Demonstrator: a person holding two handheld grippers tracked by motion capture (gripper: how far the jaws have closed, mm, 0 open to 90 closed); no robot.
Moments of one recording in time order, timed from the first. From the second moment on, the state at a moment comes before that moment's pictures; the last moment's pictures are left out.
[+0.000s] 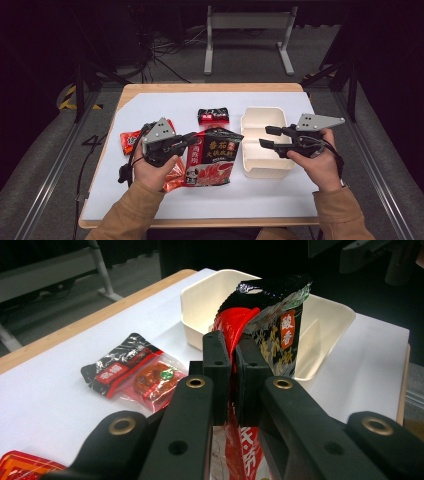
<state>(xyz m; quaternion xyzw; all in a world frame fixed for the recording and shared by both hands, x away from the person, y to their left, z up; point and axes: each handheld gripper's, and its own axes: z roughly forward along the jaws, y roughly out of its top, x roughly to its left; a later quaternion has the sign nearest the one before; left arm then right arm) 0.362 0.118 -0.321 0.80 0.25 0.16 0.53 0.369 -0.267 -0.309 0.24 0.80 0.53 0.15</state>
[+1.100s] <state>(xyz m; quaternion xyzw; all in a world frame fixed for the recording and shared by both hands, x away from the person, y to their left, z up) 0.354 0.120 -0.314 0.77 0.25 0.15 0.57 0.391 -0.180 -0.319 0.20 0.83 0.51 0.08</state>
